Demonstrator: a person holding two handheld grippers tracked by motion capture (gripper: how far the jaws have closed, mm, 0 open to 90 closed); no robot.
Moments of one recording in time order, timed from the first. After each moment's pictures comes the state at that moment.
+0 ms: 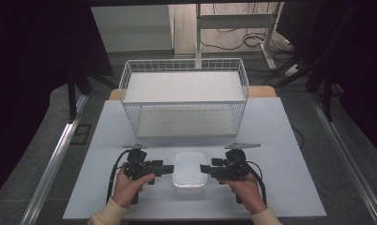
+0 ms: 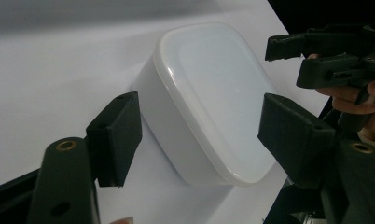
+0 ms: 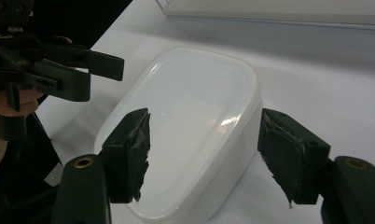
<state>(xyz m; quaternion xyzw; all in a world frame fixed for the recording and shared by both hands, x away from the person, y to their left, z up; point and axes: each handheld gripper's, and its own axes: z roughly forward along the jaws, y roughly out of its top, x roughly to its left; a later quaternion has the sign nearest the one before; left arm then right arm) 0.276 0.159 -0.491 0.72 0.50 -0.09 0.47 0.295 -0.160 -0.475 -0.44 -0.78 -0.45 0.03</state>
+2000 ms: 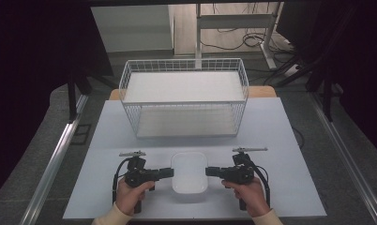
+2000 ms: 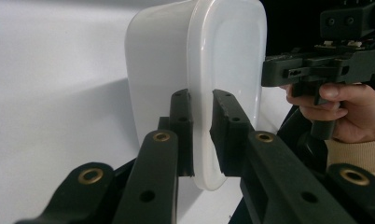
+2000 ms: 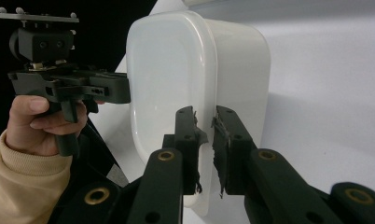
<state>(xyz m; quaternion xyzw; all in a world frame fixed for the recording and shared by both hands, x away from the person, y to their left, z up) 0.256 0.159 -0.500 0.69 0.50 -0.13 0.52 0.288 -0.178 -0.481 -0.47 -0.73 -0.47 0.13</state>
